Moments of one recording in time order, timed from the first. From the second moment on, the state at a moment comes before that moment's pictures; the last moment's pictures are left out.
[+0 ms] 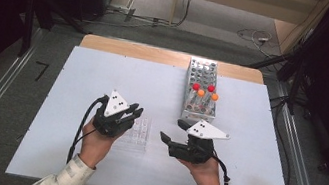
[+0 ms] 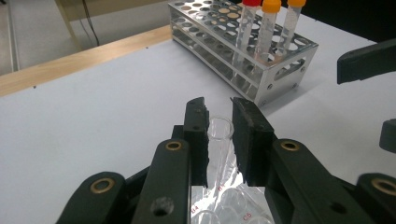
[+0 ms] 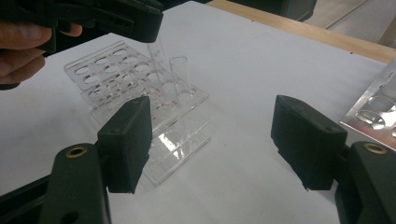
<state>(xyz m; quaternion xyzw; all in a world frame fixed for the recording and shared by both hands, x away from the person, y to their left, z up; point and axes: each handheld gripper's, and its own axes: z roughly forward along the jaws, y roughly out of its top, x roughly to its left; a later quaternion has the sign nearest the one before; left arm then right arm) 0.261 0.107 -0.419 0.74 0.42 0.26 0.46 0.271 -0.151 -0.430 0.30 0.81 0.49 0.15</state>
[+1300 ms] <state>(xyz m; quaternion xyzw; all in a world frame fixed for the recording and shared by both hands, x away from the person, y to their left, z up) 0.263 0.116 -0.417 0.71 0.45 0.23 0.49 0.303 -0.188 -0.434 0.40 0.77 0.45 0.21</state>
